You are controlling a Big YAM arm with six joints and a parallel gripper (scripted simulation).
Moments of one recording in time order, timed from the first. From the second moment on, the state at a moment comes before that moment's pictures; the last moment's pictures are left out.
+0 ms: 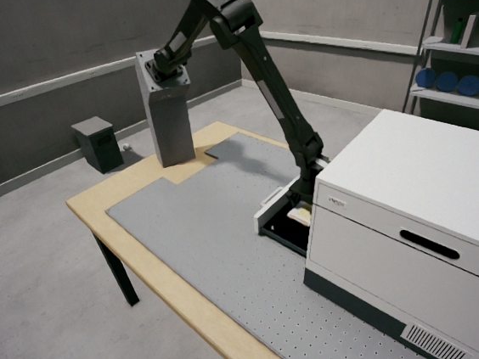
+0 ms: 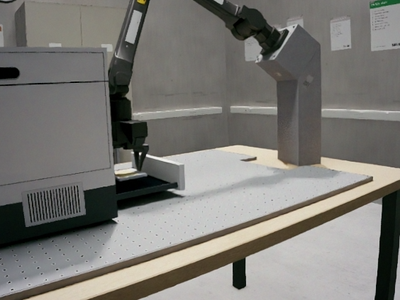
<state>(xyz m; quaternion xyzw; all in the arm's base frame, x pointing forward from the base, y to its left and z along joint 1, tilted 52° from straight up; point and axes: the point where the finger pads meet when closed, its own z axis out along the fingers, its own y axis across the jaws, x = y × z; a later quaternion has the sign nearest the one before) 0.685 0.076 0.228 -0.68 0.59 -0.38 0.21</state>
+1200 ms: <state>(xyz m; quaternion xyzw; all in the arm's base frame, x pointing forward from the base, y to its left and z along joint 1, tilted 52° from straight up) 0.694 0.075 0.224 -0.68 0.59 -0.38 0.21</state>
